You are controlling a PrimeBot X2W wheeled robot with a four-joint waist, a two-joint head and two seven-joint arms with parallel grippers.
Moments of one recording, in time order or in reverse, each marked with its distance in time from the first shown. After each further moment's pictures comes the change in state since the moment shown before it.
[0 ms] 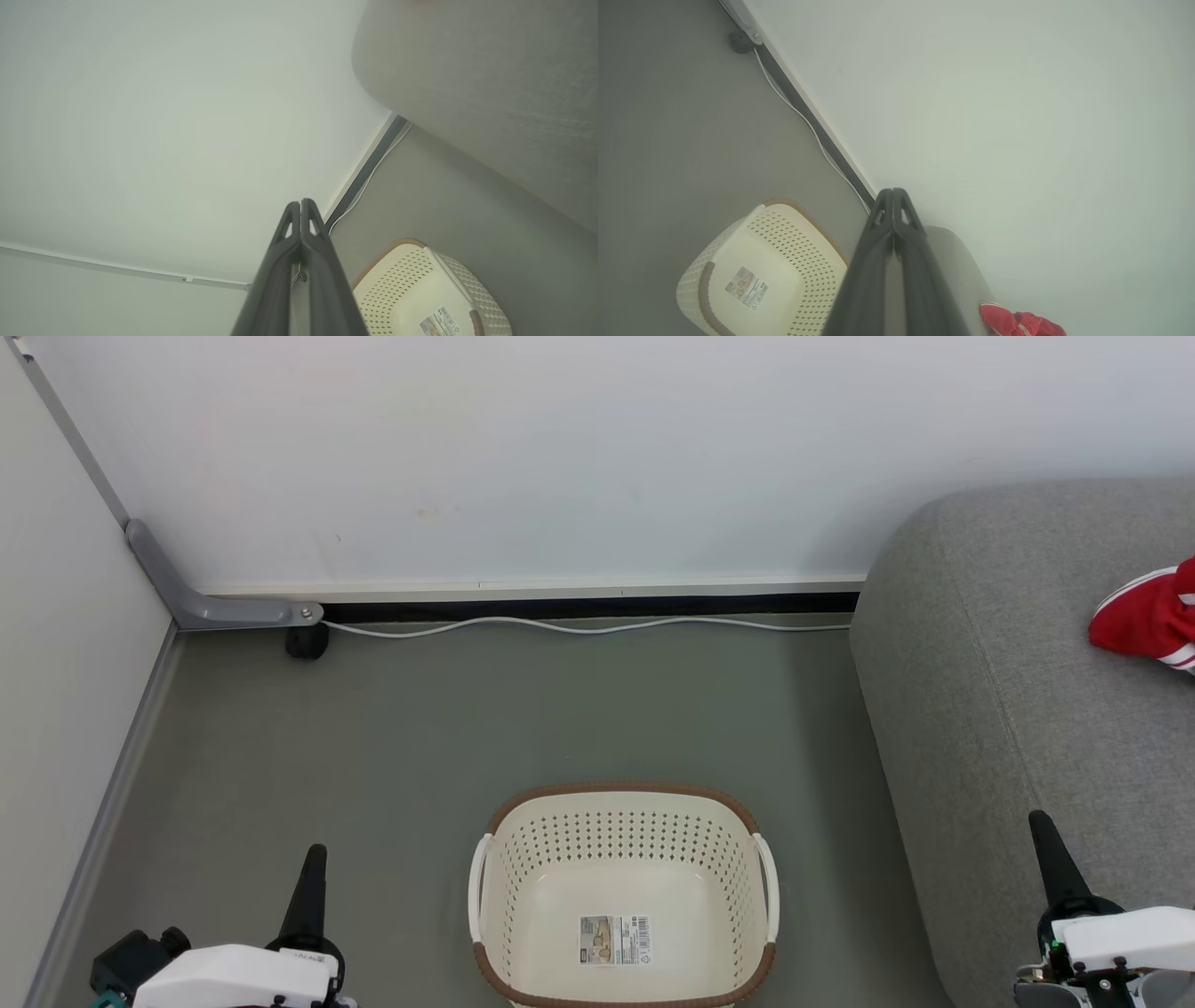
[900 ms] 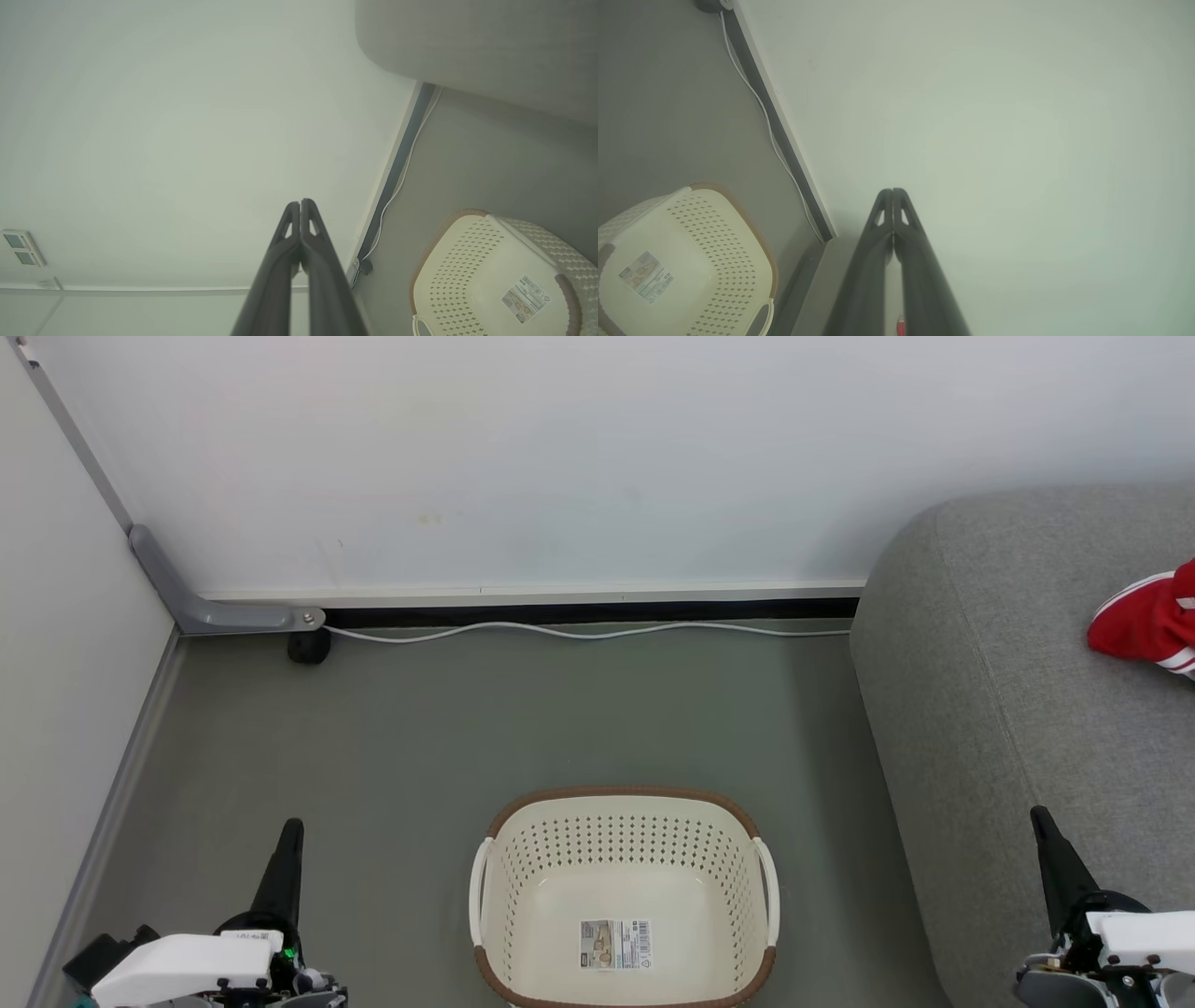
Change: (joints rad) left arm -0.026 0.000 0.061 -0.009 -0.303 -0.049 0.081; right arm -0.001 0.034 -0.052 -0.019 0.269 0.000 0.076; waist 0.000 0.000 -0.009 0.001
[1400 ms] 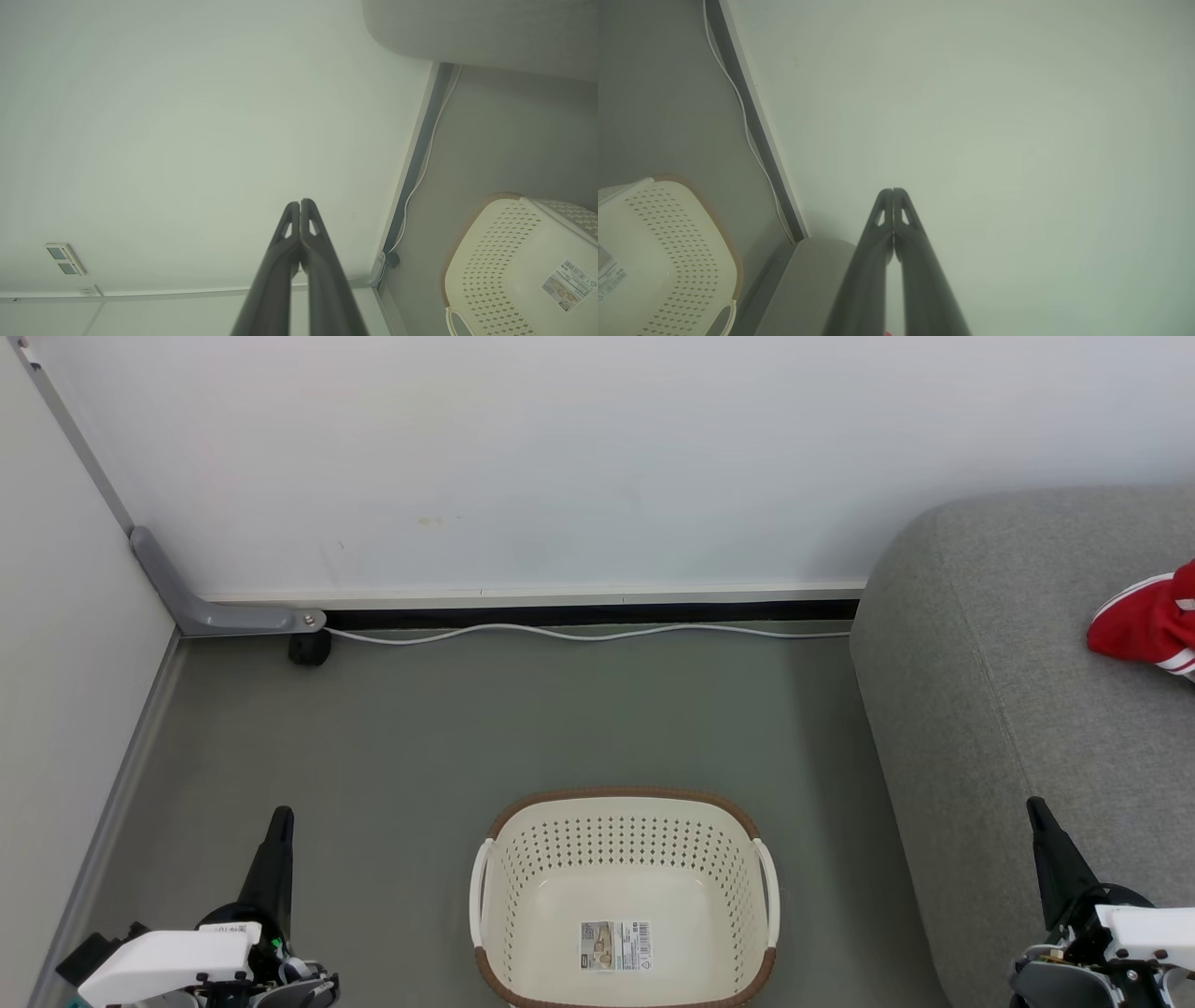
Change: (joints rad) left arm -0.013 0.000 0.022 -0.005 -0.112 -0.017 0.031; right arm -0.008 0.015 -0.014 -0.011 0.096 0.000 0.031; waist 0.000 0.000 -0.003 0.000
